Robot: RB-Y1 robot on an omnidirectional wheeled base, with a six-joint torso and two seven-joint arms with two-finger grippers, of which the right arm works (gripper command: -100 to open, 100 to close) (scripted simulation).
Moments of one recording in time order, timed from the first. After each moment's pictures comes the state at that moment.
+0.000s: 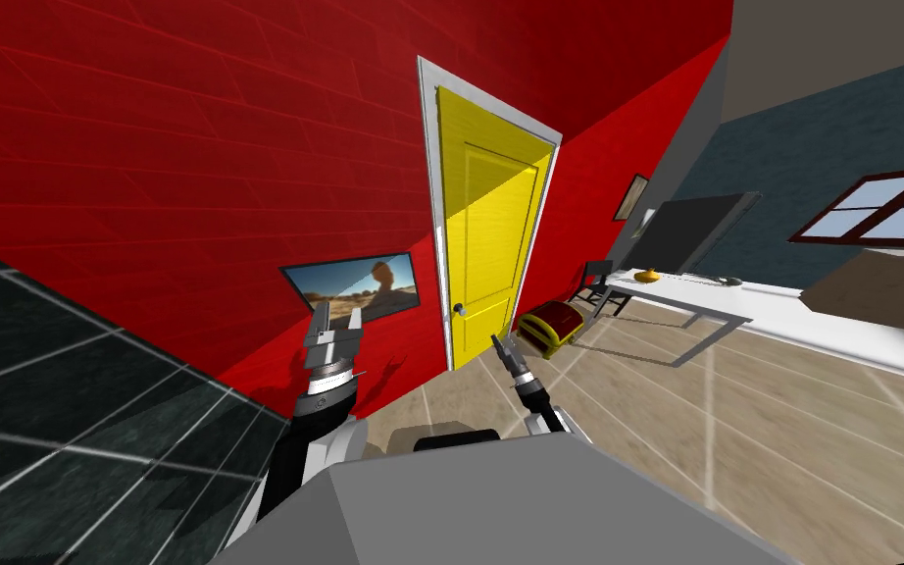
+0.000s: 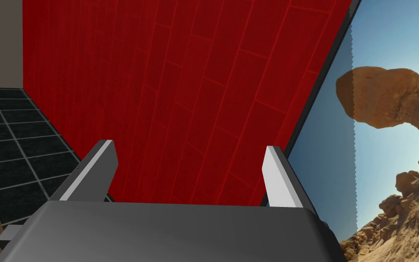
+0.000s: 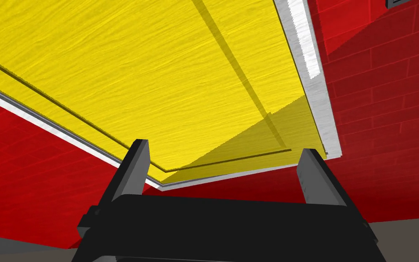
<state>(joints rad) 0.27 -0.18 0.09 -1.43 0.13 -0.77 0.69</state>
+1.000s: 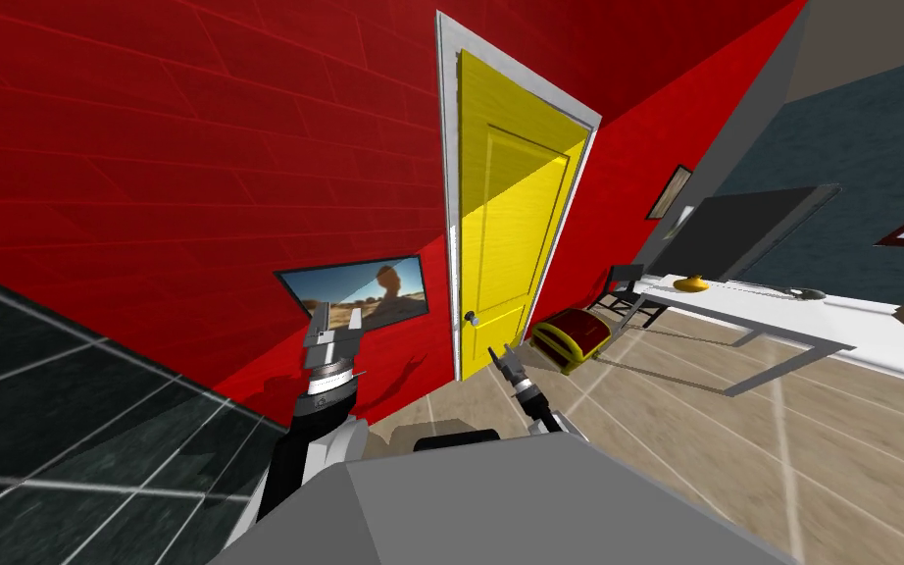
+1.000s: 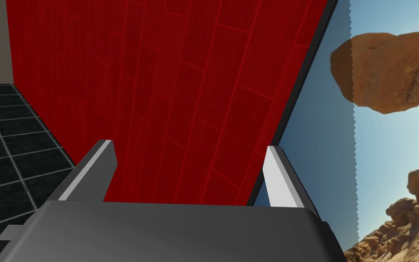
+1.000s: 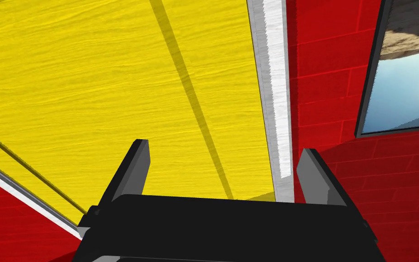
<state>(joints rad) 0.18 -0.23 0.13 -1.16 0.13 -0.82 0.94</state>
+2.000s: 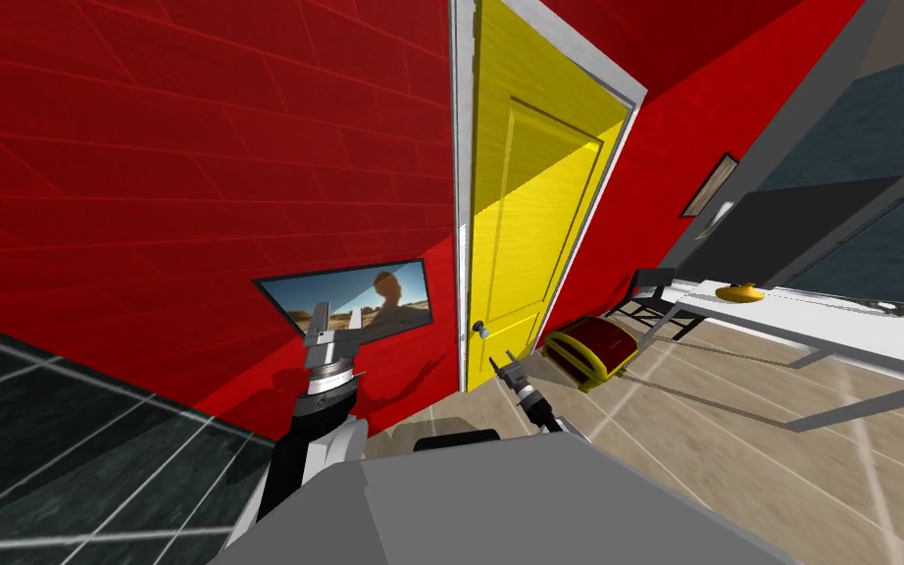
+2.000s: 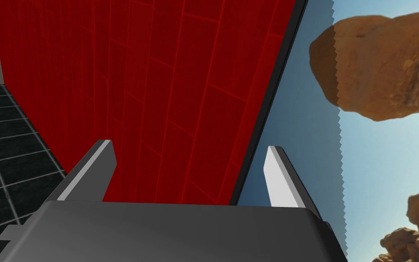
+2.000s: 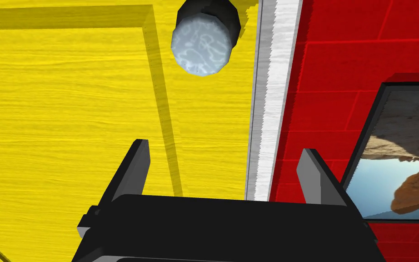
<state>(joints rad) 0.12 -0.27 0.16 -0.95 0.13 -0.85 1.14</state>
